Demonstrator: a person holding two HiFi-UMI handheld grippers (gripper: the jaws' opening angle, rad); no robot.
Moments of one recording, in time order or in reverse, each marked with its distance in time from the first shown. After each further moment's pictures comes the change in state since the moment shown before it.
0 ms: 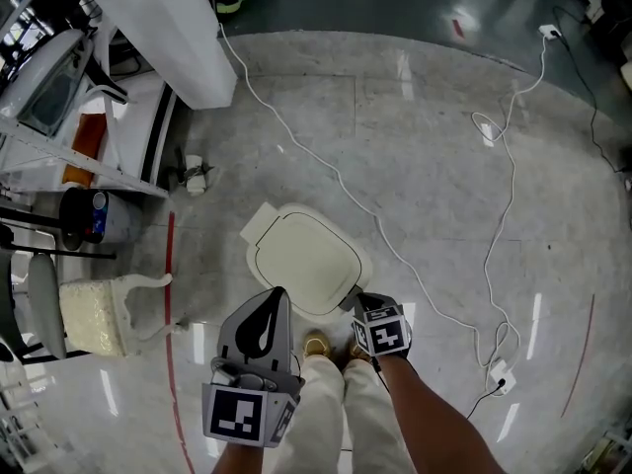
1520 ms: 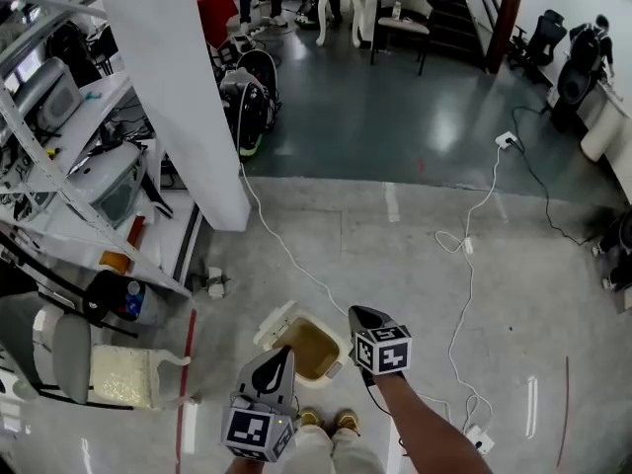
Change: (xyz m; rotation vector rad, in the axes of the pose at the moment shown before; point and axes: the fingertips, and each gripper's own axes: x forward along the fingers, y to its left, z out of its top) left arm -0.076 -0.040 0.171 0.032 -0.094 -0.058; right arm -0.259 0.036 0.254 -0.017 -0.495 0.025
